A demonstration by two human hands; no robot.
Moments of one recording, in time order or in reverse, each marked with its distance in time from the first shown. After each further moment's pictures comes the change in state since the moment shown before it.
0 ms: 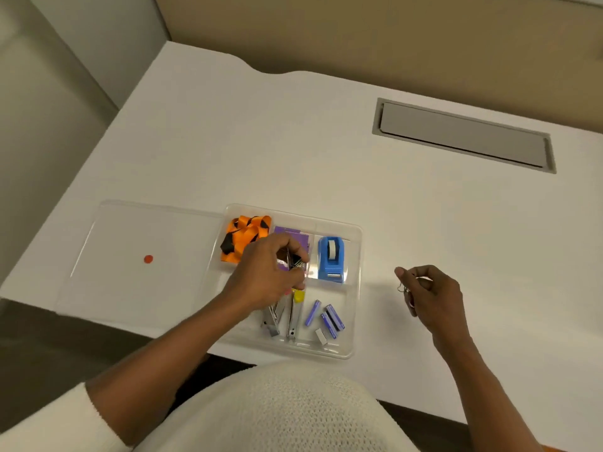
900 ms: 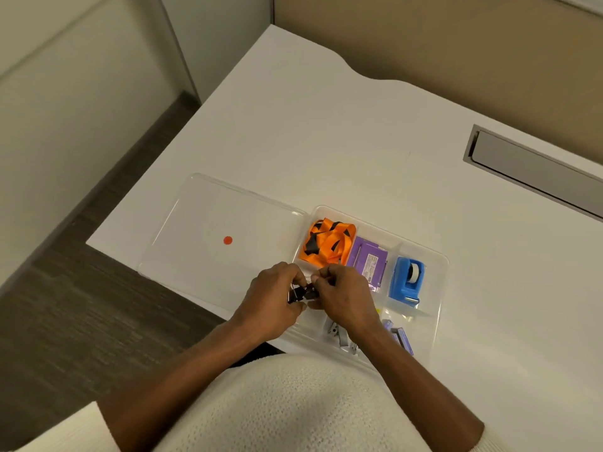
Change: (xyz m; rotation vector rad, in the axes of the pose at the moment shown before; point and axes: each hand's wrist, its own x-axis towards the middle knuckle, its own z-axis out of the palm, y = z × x) left_hand -0.056 -0.090 -0.087 0.287 0.072 -0.111; right_hand -0.067 -0.107 0.255 -0.377 -0.439 -0.103
